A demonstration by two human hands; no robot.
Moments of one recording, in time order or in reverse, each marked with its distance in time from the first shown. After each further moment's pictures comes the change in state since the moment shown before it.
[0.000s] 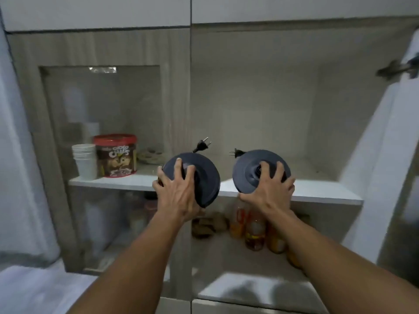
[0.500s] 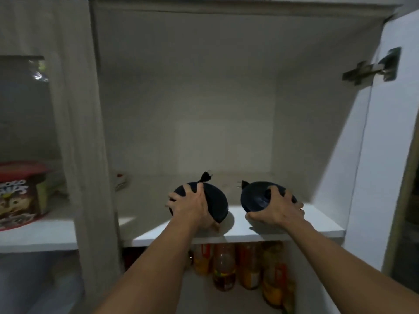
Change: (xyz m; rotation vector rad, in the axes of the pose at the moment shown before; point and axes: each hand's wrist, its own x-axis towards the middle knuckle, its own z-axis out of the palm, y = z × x) left_hand 0.173 0.165 0.097 -0.087 -0.344 0.054; right_hand 0.172 0.139 0.019 -0.054 -0.251 0.280
